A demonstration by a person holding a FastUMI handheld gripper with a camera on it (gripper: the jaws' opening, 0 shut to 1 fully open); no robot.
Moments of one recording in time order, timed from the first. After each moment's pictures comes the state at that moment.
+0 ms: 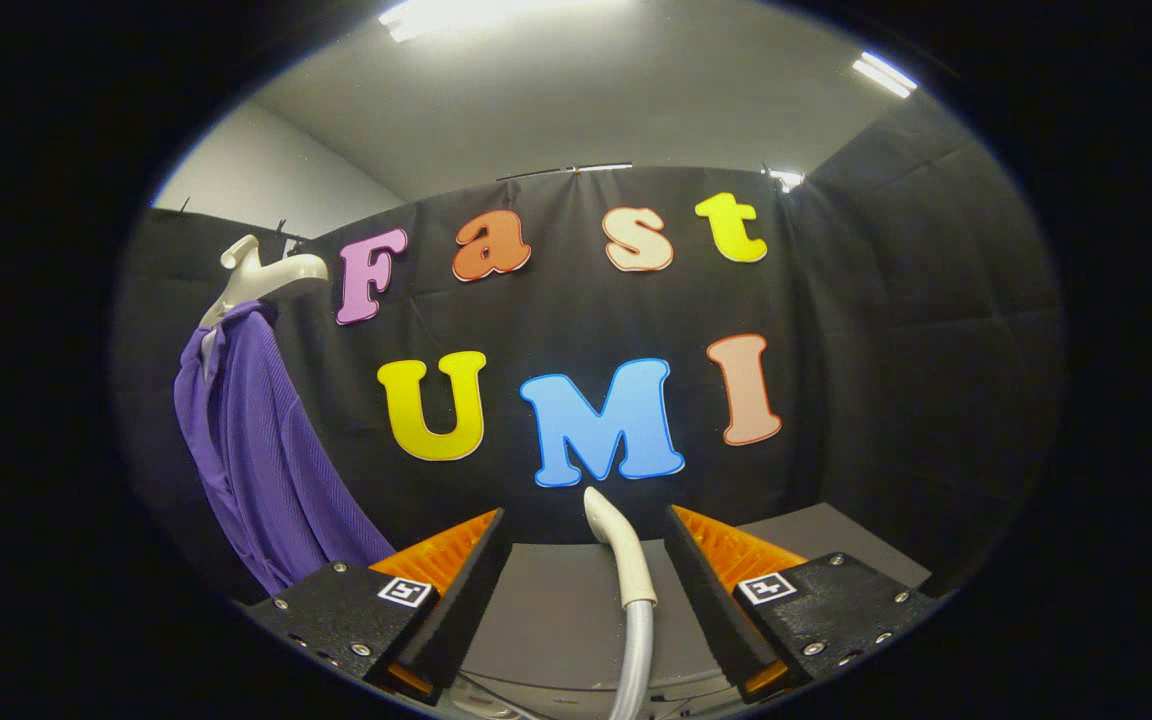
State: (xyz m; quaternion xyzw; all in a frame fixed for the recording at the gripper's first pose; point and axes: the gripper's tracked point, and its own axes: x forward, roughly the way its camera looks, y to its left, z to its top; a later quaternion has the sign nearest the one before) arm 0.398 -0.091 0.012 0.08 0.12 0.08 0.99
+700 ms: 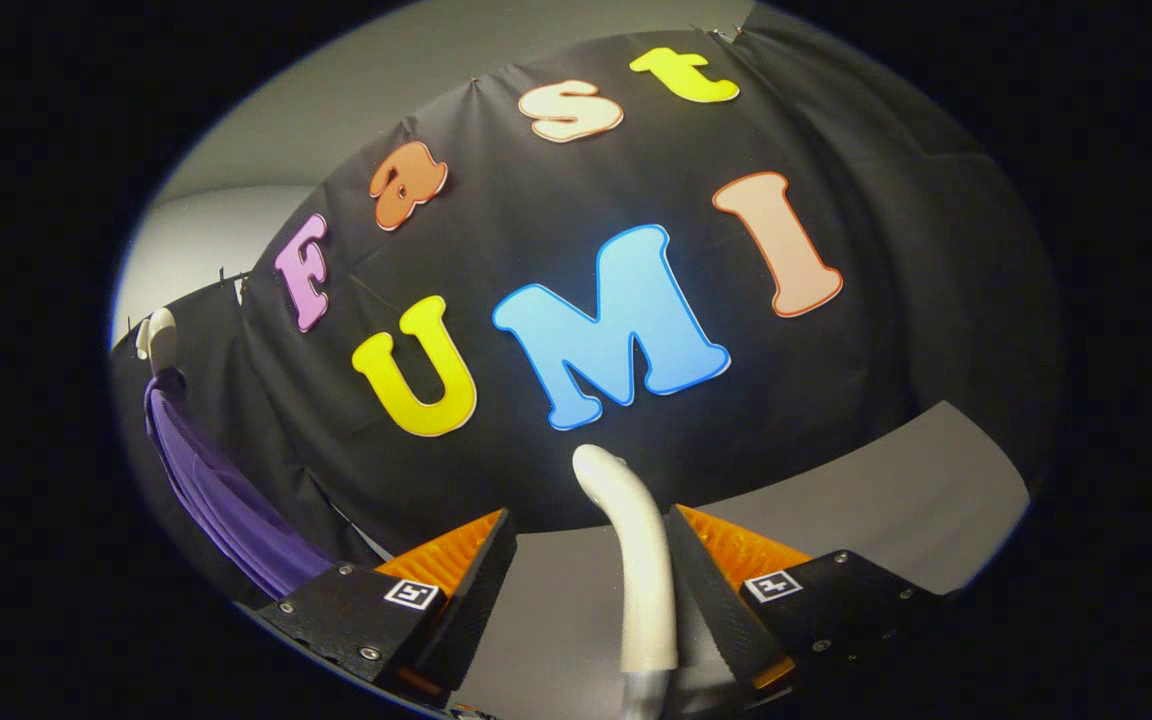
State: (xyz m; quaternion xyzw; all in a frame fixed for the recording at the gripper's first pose) arm 0.535 -0.103 -0.094 0.21 0.28 0.13 0.93
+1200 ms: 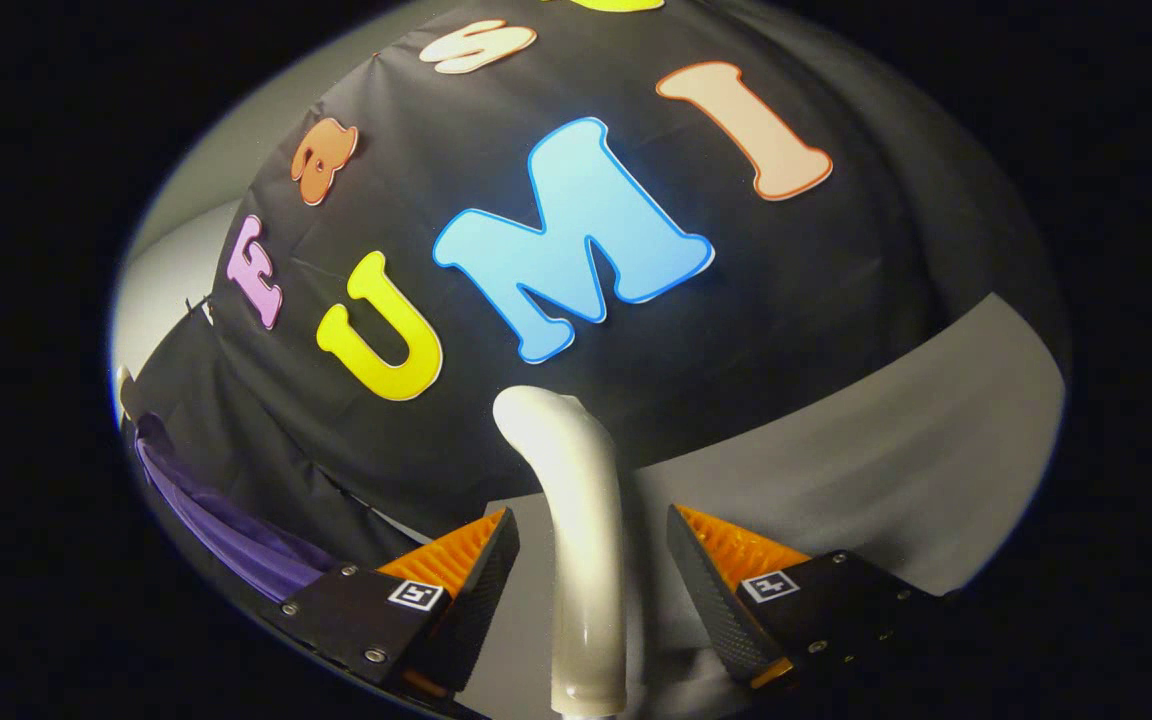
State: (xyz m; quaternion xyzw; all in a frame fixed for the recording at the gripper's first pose) arm 0.556 -0.091 -0.171 0.30 0.40 0.15 0.86
